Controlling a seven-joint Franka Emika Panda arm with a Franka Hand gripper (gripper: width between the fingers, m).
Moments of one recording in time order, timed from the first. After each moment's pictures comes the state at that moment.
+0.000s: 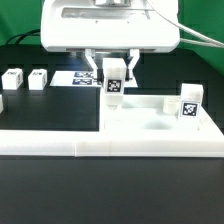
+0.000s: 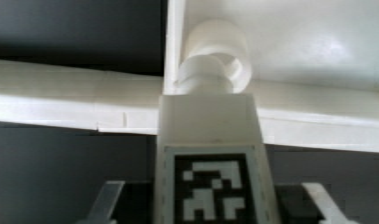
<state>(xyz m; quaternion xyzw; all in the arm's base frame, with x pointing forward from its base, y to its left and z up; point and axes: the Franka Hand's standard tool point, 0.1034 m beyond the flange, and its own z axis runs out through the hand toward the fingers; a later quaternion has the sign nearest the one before) 0.612 -0.001 0.094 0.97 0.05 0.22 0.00</state>
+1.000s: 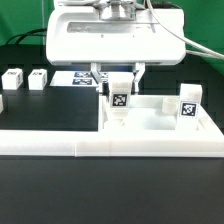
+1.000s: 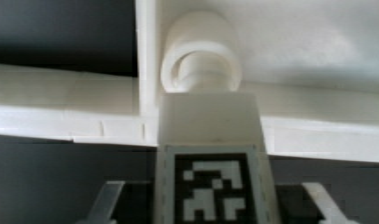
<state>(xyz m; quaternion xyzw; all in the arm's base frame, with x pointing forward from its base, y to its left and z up) 0.623 0.003 0.077 0.97 0.04 0.22 0.00</state>
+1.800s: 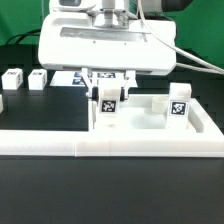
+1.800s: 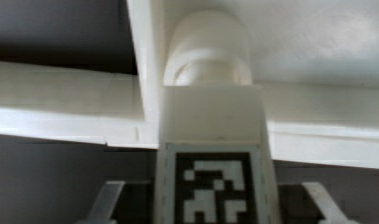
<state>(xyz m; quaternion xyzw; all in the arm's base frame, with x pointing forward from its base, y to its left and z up) 0.624 -0.010 0.070 0.96 0.03 0.26 0.03</state>
